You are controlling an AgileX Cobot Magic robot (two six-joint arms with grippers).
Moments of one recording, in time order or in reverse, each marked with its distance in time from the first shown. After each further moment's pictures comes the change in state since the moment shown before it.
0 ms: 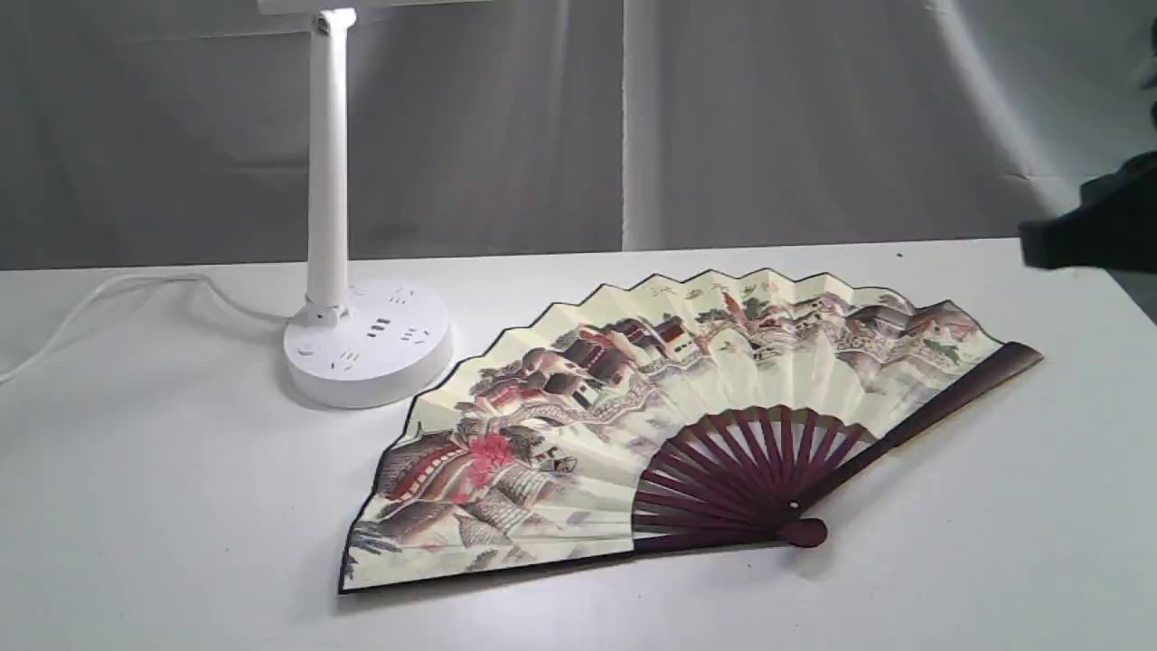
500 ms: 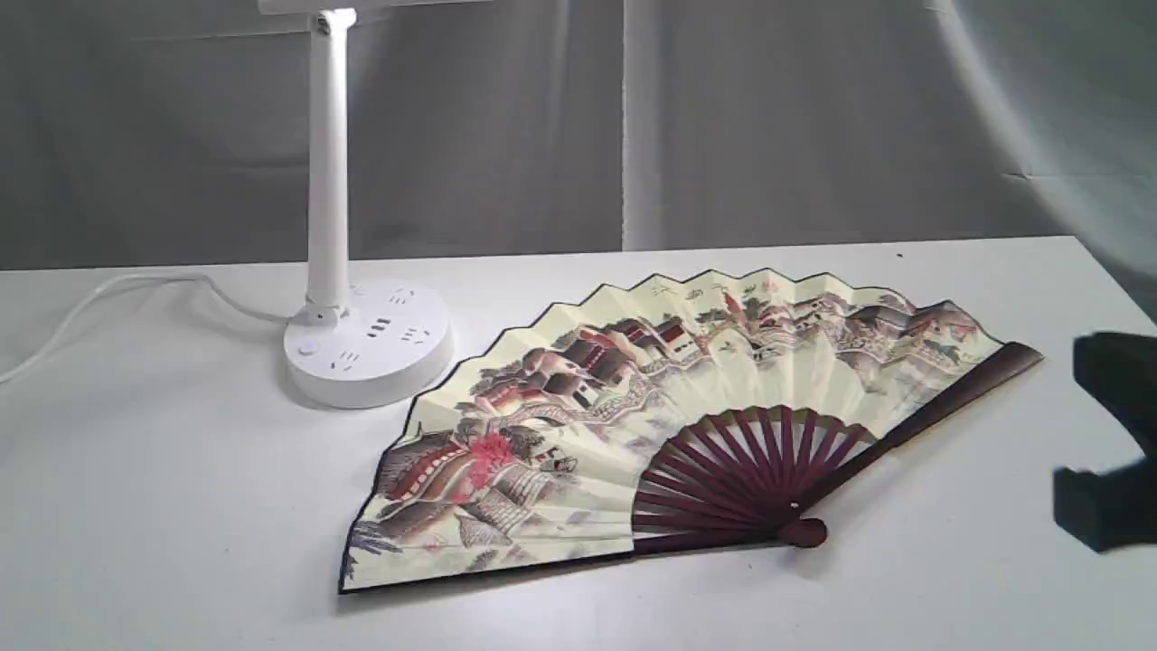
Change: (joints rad) left arm 0.000 -0.261 0.115 0.022 -0.072 -0.008; right arm 0.231 -0.556 0.468 0.039 -0.080 0.096
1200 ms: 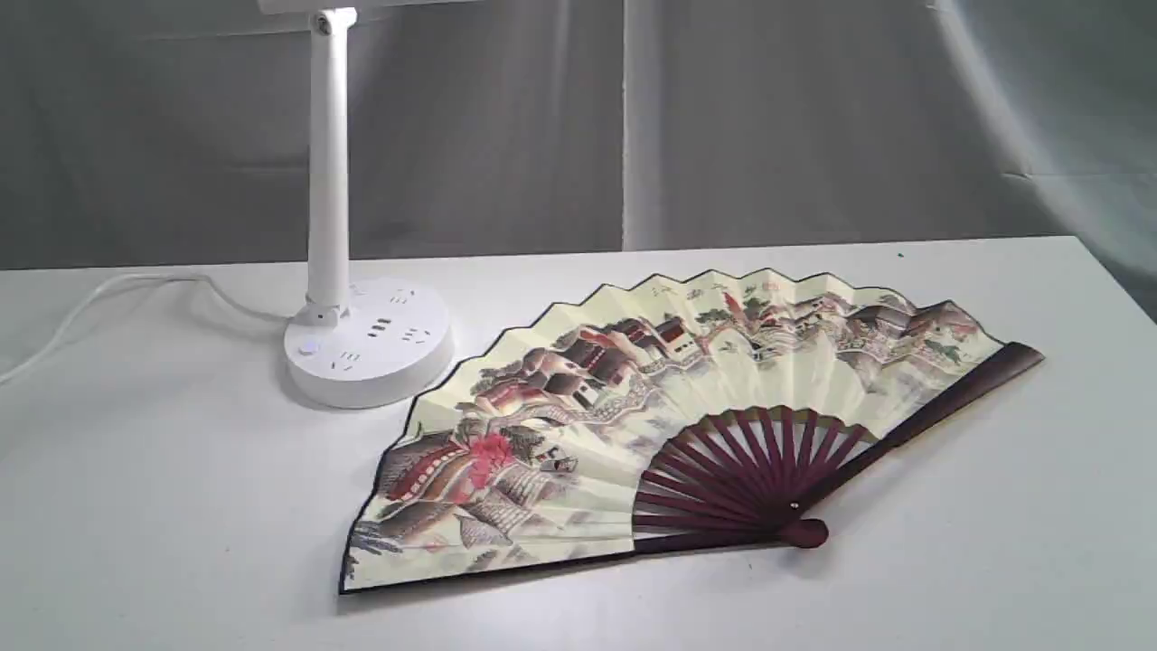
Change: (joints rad) left arm 0.000 -0.004 0.000 0.000 0.037 0.000; right arm 0.002 -0.756 0.153 0.031 0.266 0.016
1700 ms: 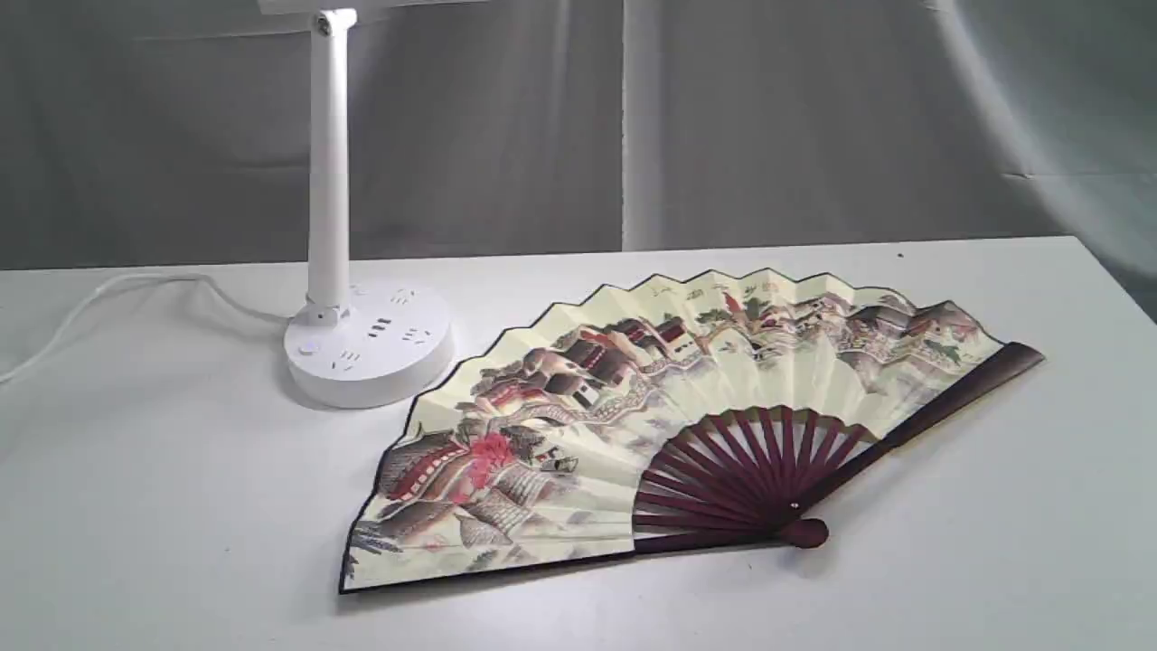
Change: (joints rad) left arm 0.000 -0.008 0.000 0.000 0.000 0.000; right arm 0.000 0.000 0.042 -0.200 -0.145 -0.018
